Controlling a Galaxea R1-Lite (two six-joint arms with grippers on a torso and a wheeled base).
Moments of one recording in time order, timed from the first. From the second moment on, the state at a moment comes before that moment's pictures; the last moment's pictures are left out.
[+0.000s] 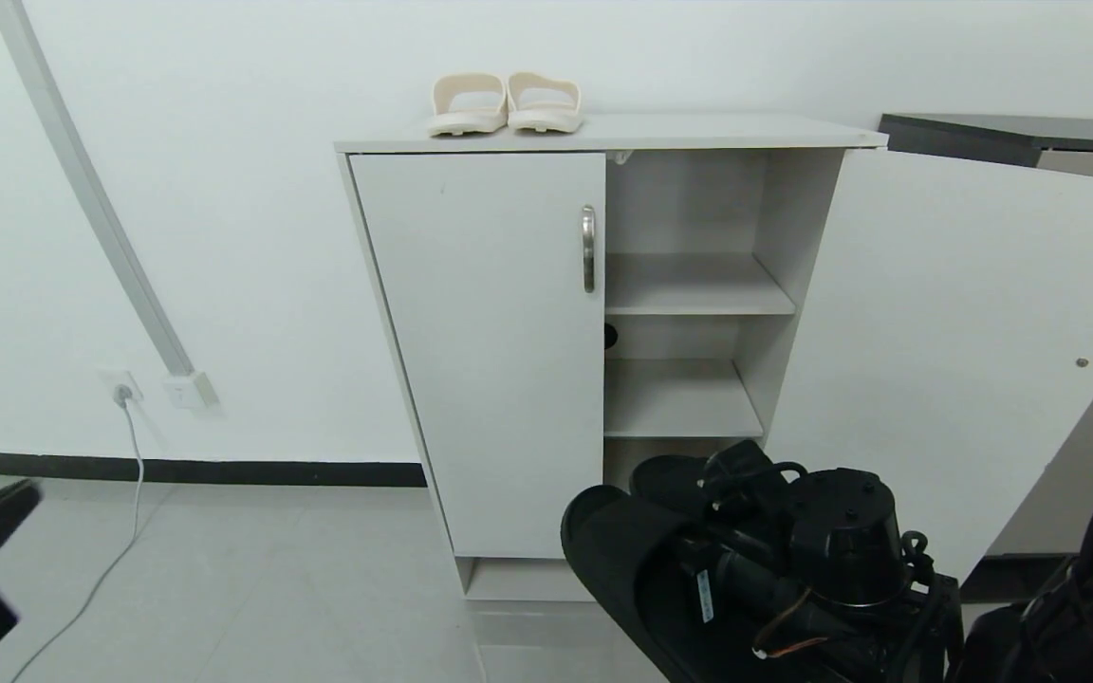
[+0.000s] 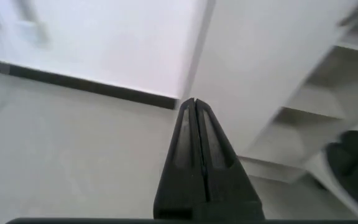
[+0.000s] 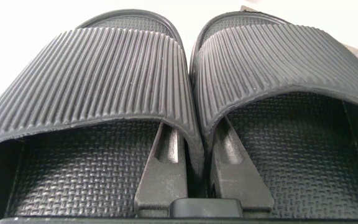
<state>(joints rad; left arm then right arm) -0.27 0.75 -0.40 -0.20 0.44 -0.17 0.80 1.93 -0.55 -1.04 -0.20 0.12</state>
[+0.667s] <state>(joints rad) 0.04 0.16 -0.09 -0.01 0.42 -0.11 0.81 1.95 -0.55 -1.04 -0.20 0.12</state>
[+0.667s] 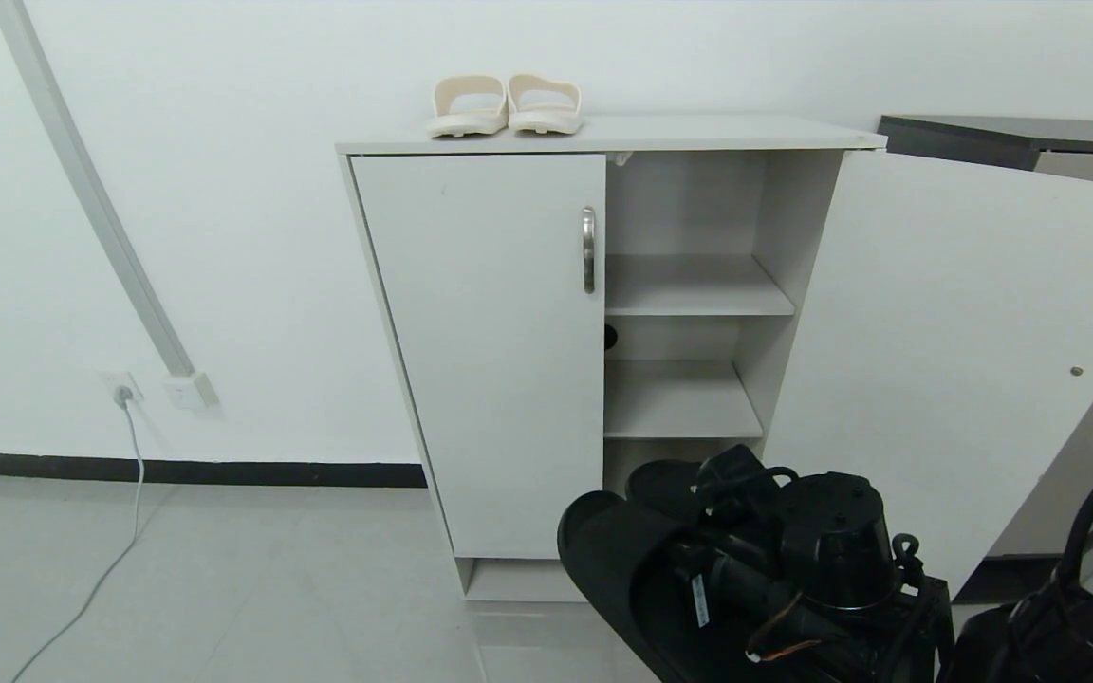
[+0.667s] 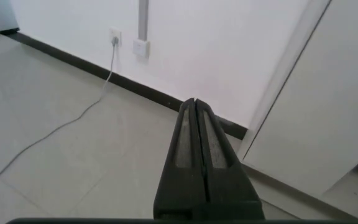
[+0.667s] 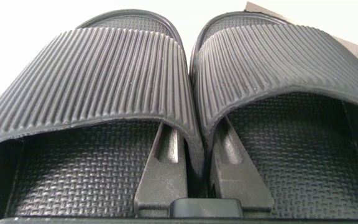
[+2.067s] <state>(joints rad) 0.00 0.00 0.00 0.00 0.04 -0.08 0.85 1.97 -0.59 -1.04 -0.31 0.12</state>
